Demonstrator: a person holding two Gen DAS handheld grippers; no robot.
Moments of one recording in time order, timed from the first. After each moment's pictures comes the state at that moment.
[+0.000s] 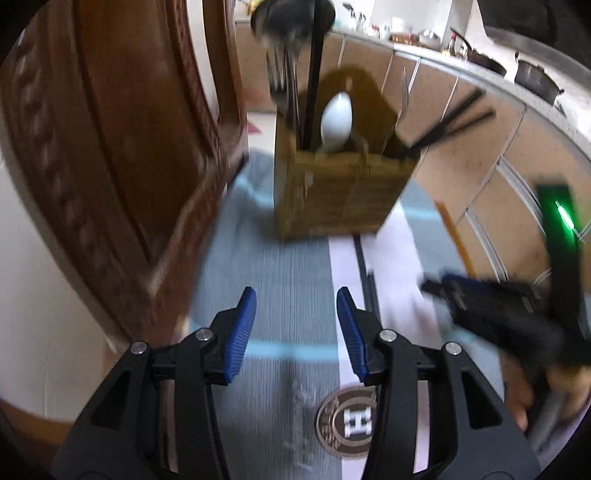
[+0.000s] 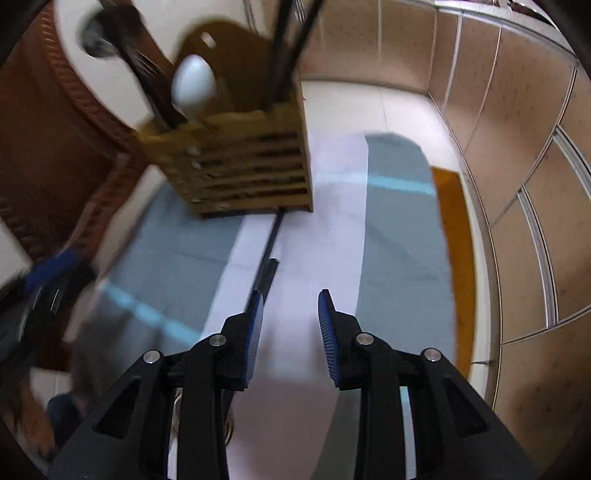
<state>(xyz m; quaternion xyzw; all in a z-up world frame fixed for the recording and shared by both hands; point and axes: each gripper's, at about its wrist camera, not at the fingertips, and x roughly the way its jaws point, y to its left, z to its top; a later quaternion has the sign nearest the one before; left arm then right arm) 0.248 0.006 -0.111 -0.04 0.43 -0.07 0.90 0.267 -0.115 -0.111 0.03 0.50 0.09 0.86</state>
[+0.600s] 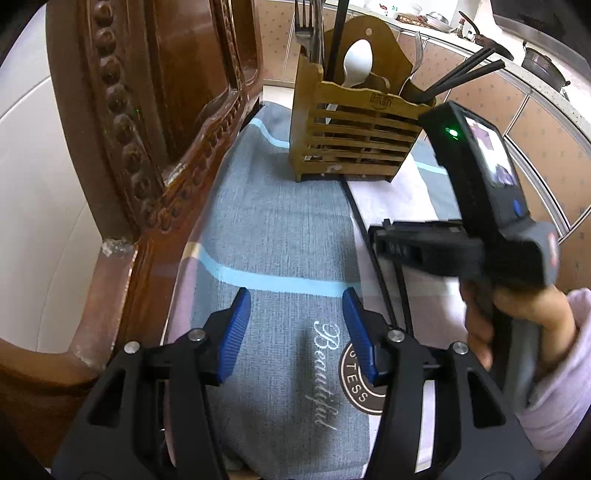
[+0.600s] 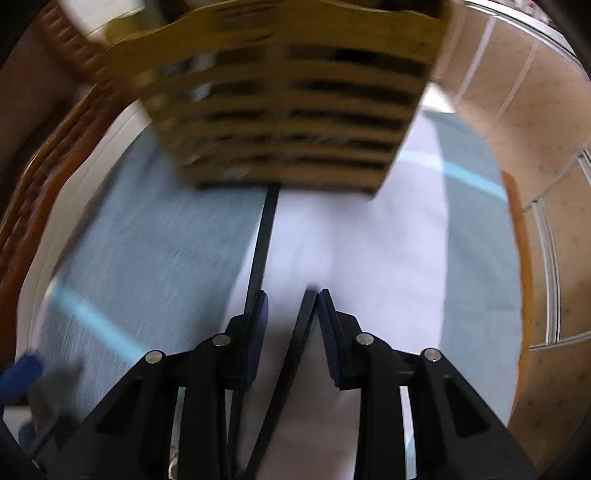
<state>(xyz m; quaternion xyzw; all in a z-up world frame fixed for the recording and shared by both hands) 0.219 0.028 -0.150 -0.06 0.46 -0.08 0.88 0.297 -0.046 -0.156 -0.04 0.55 0.10 0.83</state>
